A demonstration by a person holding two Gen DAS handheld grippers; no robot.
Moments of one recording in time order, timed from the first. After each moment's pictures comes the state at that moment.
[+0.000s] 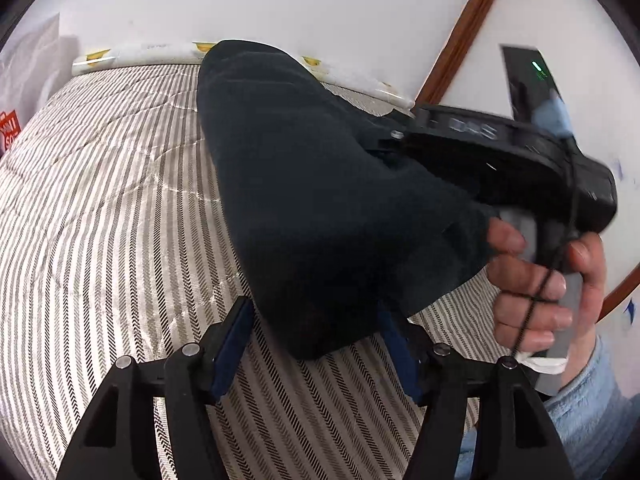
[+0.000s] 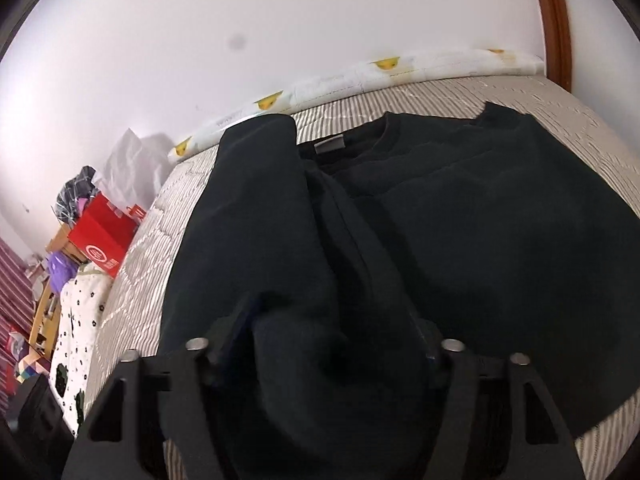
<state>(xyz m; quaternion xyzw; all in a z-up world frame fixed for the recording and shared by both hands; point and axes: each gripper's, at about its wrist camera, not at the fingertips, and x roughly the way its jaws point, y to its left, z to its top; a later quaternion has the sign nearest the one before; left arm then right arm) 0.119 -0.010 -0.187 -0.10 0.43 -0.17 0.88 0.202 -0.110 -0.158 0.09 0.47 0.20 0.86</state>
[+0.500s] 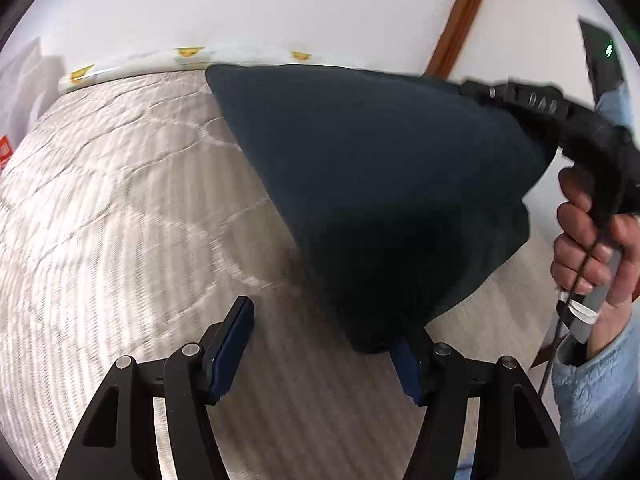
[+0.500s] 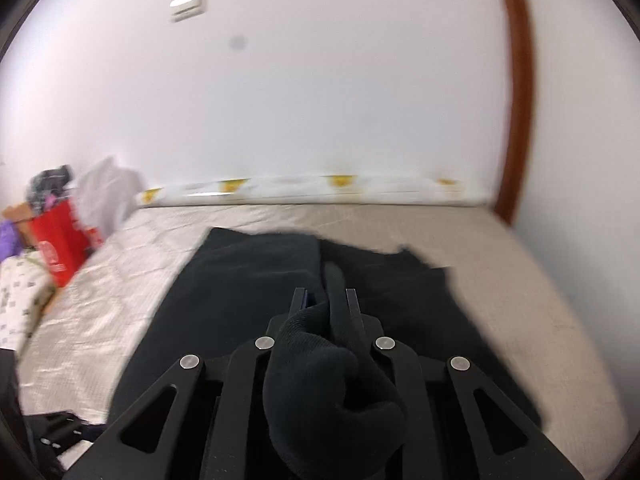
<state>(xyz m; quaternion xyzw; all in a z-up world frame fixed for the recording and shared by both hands) 0.142 -0.060 -0.181 -0.07 0.43 -0.17 0.88 0.199 -0.192 -0.086 -0.04 0.32 0.09 0.94</state>
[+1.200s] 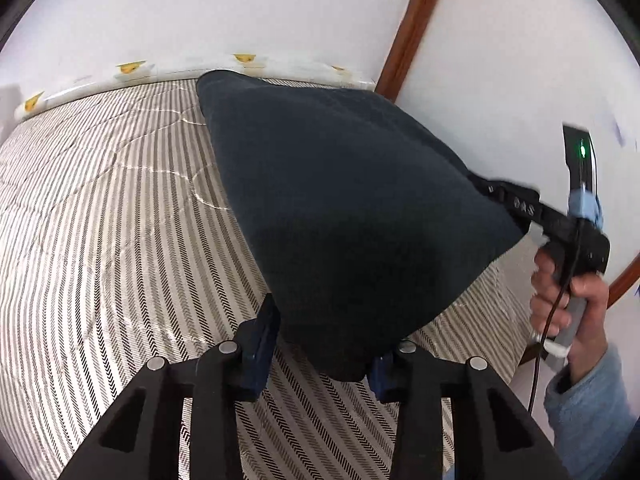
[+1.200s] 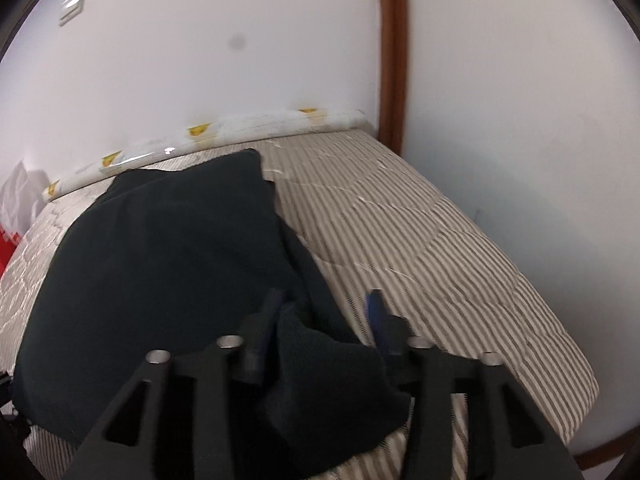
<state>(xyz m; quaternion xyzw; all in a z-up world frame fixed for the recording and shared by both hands) 0.156 -0.118 -0.184 -0.06 0.42 -0.20 0.88 0.183 -0.329 -0.147 0.00 0.38 -0.02 0.92</state>
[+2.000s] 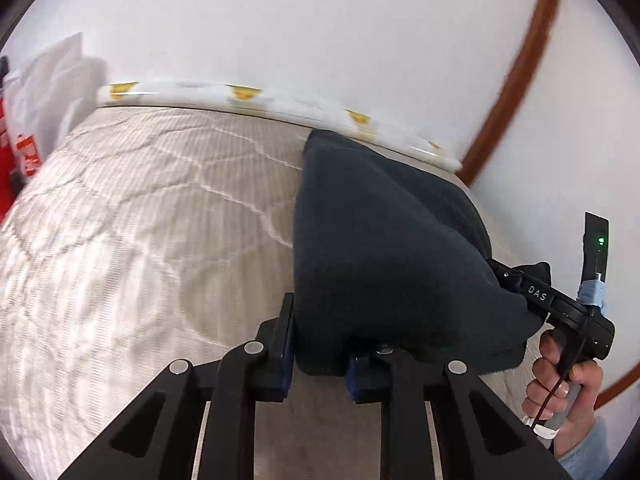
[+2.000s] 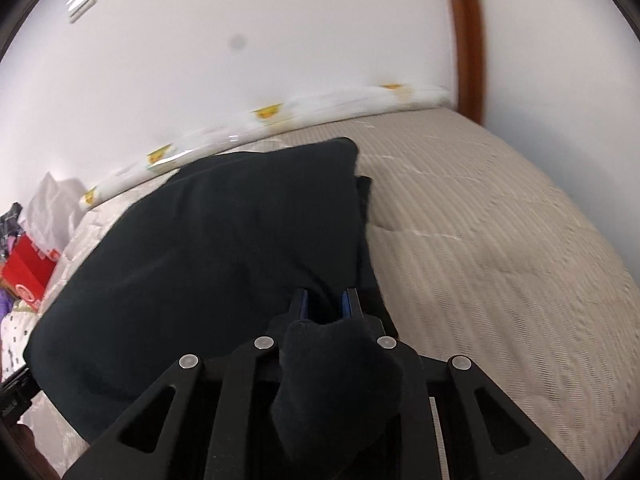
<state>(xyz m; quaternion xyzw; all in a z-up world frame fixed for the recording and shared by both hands) 0.214 0.010 -0.155 -0.14 0.38 -0.09 0.91 0.243 -0.198 -0.147 0.05 0.42 0.08 0.90</state>
